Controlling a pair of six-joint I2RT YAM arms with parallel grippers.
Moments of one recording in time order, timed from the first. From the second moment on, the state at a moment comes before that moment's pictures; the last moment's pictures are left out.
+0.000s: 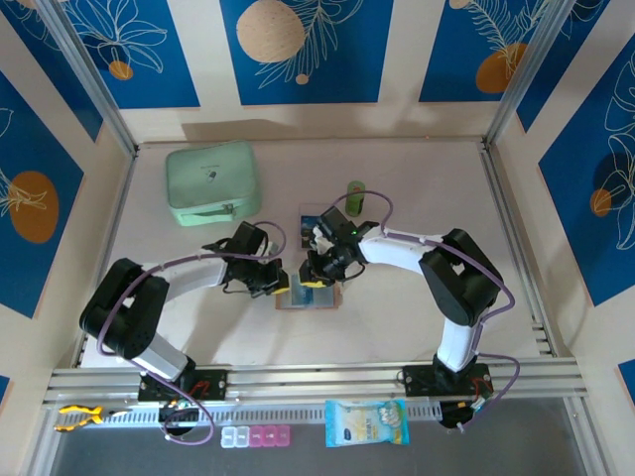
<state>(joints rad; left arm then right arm) -0.54 1.55 0.75 -0.31 0.53 -0.78 0.71 1.80 1.10 -0.47 -0.55 0.72</state>
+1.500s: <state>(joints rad) -0.55 1.61 0.75 -0.30 0.54 -0.76 0.69 1.84 1.03 -0.40 -0.57 0.73</state>
